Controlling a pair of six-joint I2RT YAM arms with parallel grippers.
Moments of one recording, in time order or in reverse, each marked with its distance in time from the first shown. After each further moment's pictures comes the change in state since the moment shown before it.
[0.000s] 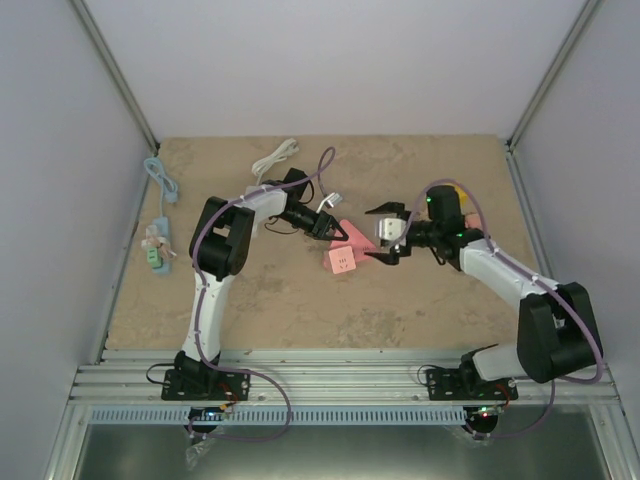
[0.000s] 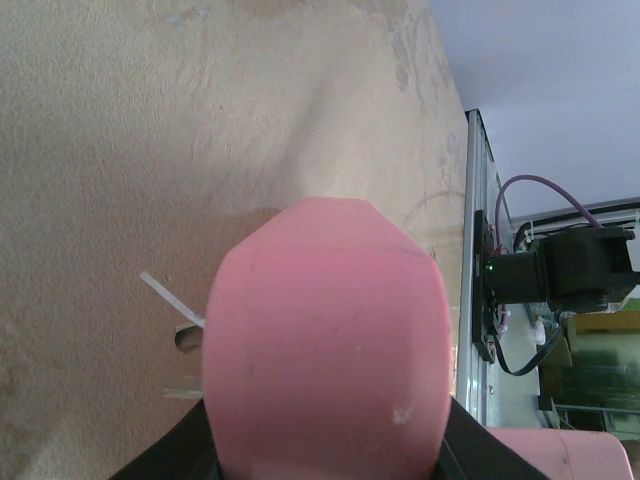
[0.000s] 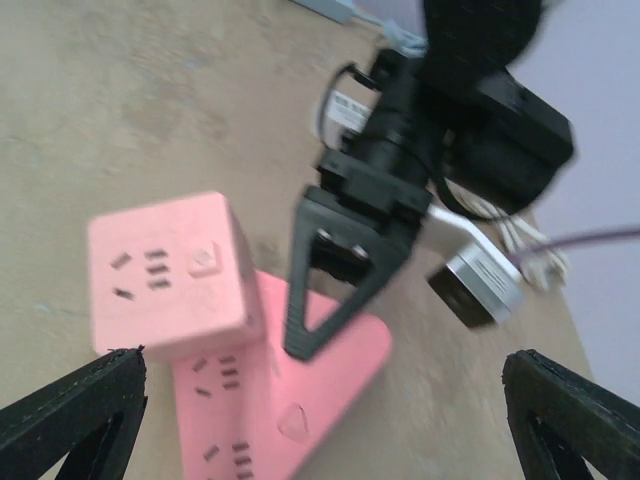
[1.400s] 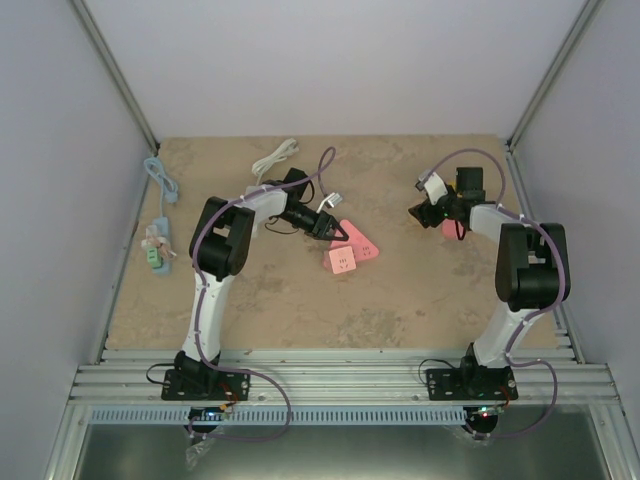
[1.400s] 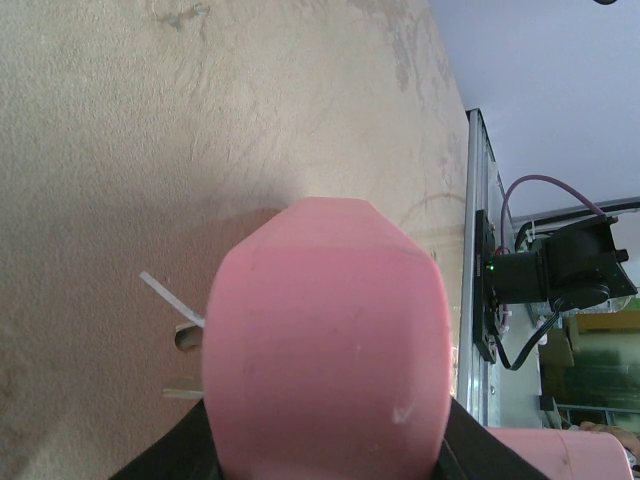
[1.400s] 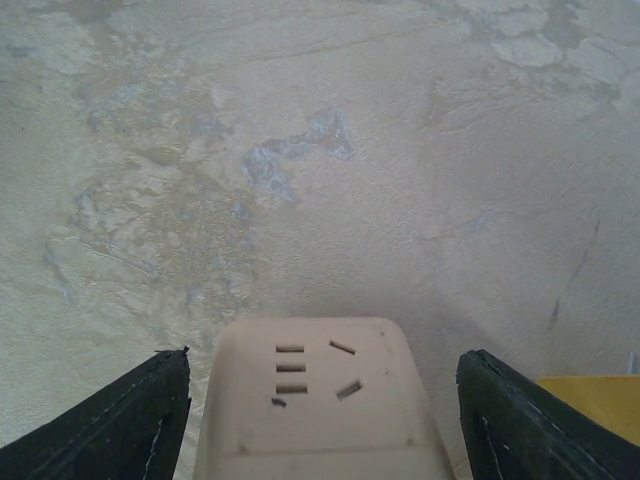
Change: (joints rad) left arm -0.002 -0.002 0.000 0.002 -0.003 0.000; right arm -0.274 0.431 0.258 -0.003 0.393 0.507
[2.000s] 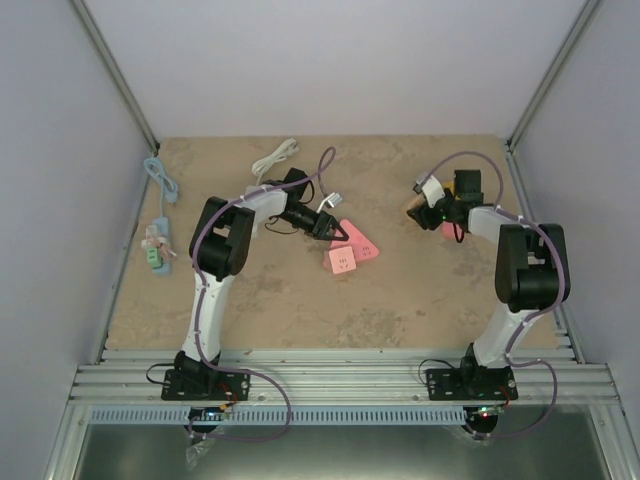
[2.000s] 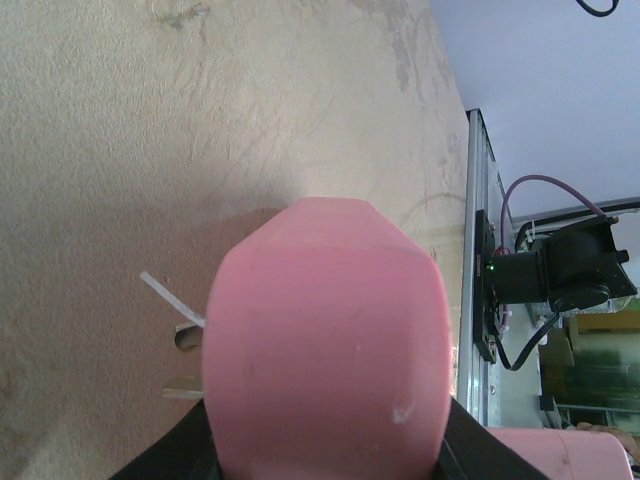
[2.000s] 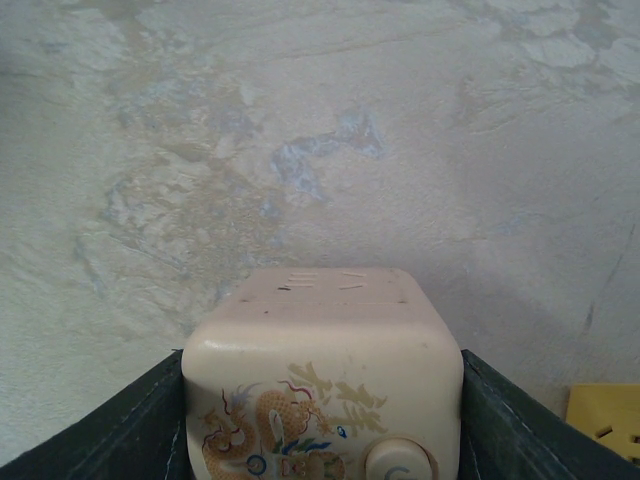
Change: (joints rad) left arm 0.000 0.000 0.000 0.000 0.000 0.000; right arm 0.011 -0.009 -0.027 0.007 -0.024 0.004
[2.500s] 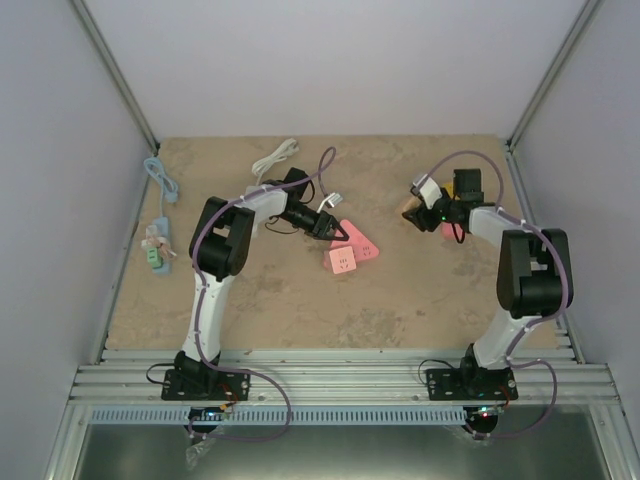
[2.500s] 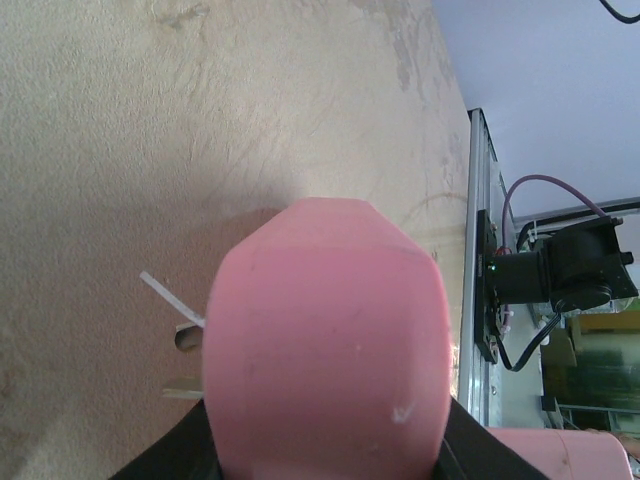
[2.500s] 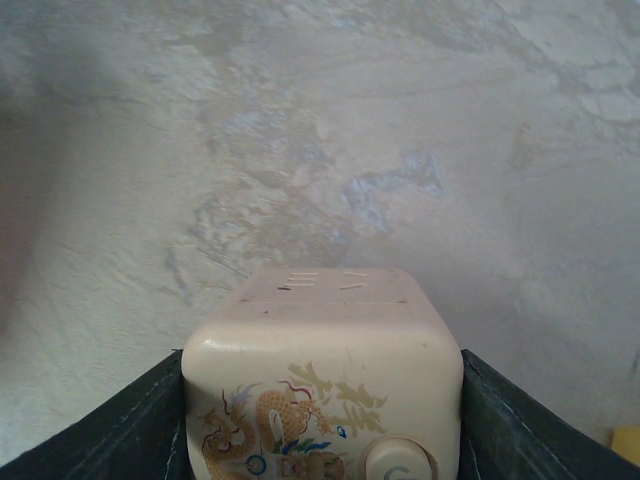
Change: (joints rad) left arm -0.002 -0.003 0.000 0.000 -0.006 -0.002; right arm 0.018 -0.055 -0.002 -0.064 -0.085 -0.058
